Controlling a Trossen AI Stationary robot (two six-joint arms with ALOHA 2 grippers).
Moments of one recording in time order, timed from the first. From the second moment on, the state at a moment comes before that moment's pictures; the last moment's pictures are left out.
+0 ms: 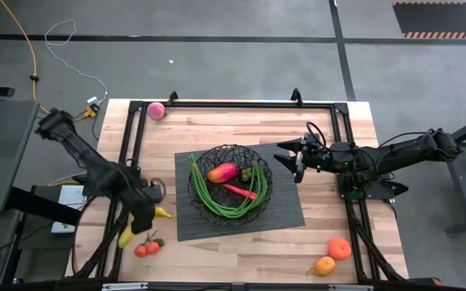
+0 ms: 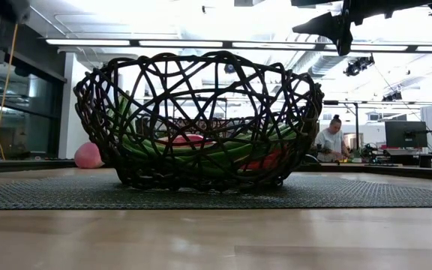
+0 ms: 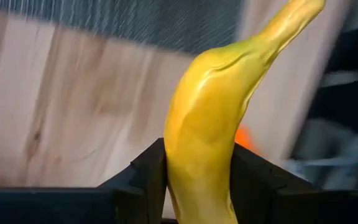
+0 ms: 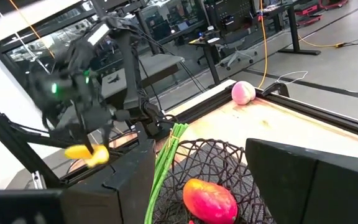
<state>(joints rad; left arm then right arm) -0.56 0.99 0.77 -0.97 0.05 -1.03 0.14 0.86 0.54 0.27 0.42 0.42</state>
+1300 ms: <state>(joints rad) 0.16 0.95 0.69 0.48 -0.01 -0.30 0.13 0.86 0.54 0.52 0.41 0.30</state>
